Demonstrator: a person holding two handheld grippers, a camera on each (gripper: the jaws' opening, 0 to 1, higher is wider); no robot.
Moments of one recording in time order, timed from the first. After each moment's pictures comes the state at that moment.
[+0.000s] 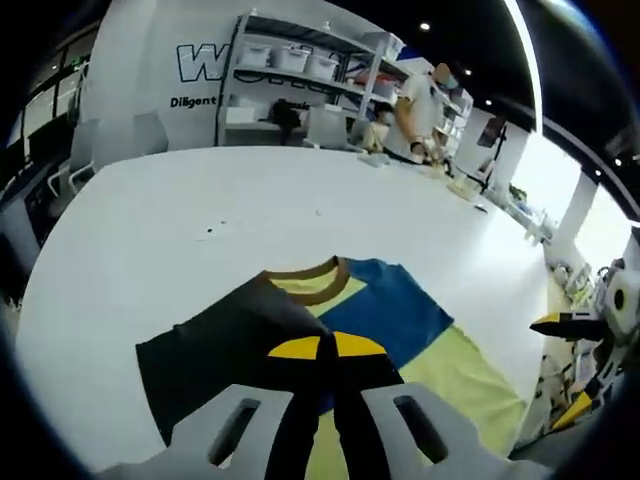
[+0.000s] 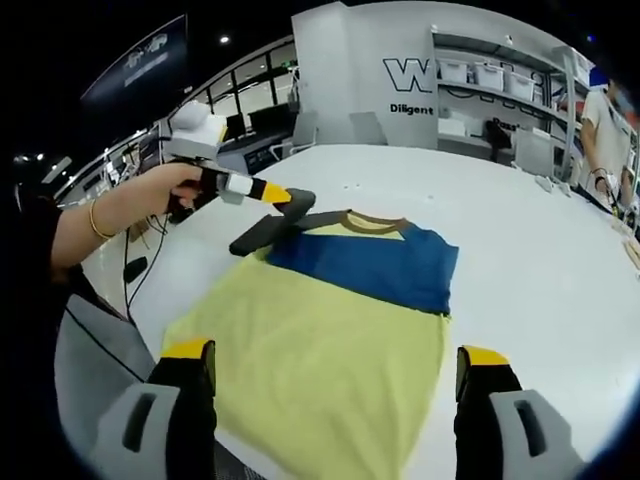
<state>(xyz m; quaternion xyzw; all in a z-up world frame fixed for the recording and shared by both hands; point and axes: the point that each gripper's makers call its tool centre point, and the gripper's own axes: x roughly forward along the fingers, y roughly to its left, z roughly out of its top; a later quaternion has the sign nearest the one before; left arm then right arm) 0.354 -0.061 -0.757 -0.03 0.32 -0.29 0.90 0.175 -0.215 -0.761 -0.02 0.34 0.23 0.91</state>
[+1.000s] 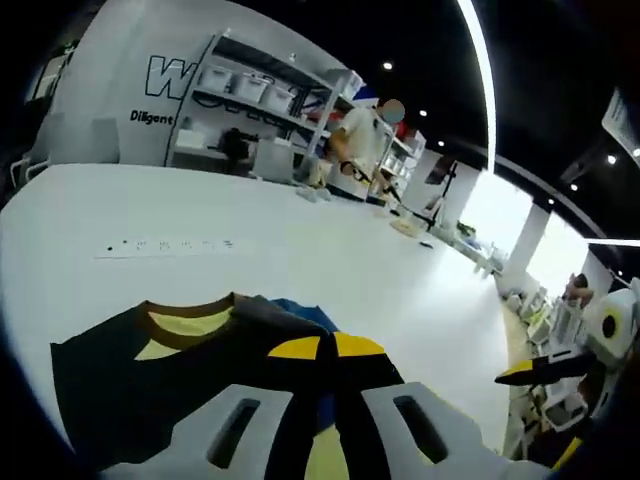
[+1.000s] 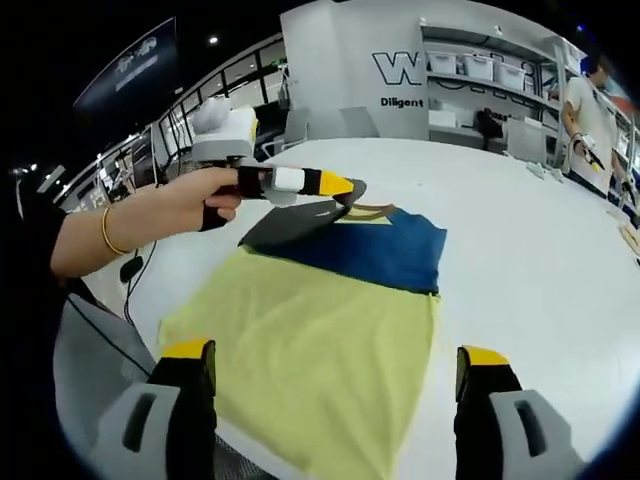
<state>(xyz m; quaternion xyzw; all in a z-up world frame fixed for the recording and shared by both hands) 0.355 -0.181 -0.762 -0.11 0.24 -0.39 0.88 0.165 -0.234 -0.772 0.00 0.35 0.21 0.91</state>
